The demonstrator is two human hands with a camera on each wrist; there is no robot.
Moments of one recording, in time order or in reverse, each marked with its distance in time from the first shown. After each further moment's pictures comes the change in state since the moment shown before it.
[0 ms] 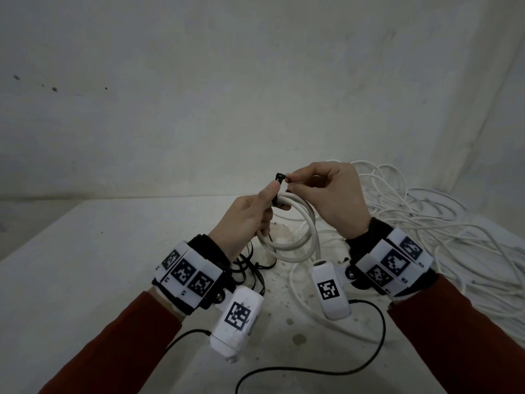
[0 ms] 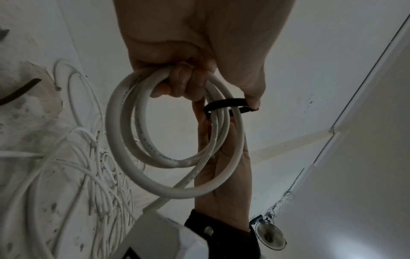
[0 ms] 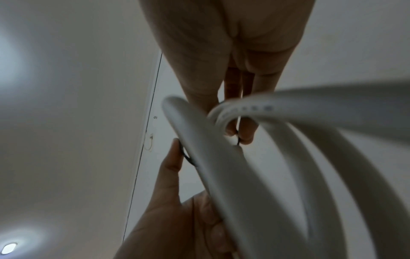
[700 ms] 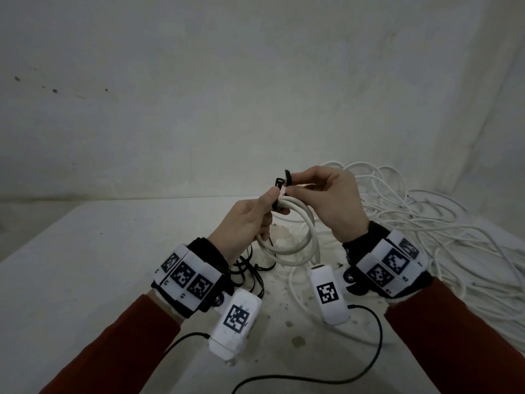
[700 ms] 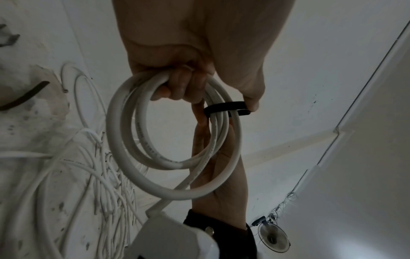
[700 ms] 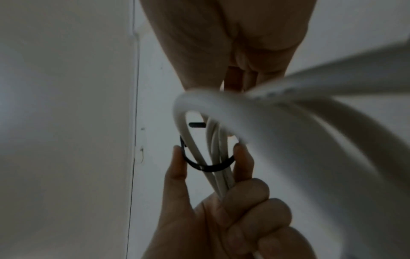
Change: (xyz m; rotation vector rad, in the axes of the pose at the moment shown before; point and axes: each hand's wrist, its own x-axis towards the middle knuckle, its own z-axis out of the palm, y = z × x) left_hand 0.004 -0.008 -0.001 0.005 0.000 0.021; right_hand -0.001 0.005 0.001 0.162 0.011 0.126
